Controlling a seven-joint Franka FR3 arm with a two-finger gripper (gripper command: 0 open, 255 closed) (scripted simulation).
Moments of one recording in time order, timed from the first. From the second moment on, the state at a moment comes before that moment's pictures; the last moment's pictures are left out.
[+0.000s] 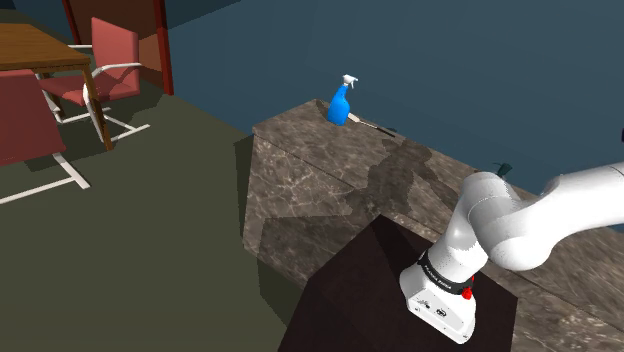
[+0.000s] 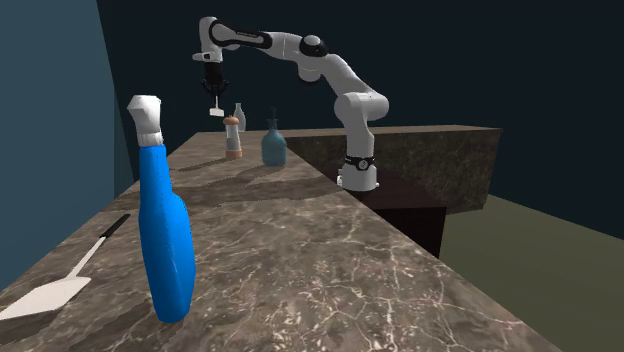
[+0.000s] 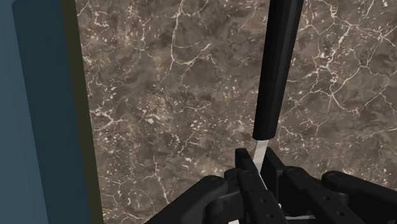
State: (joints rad) arm 0.53 -0.84 -1.91 -1.02 -0.85 1.45 -1.90
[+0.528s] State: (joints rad) arm 0.47 -0.85 -1.91 -1.15 -0.86 1.55 -1.86
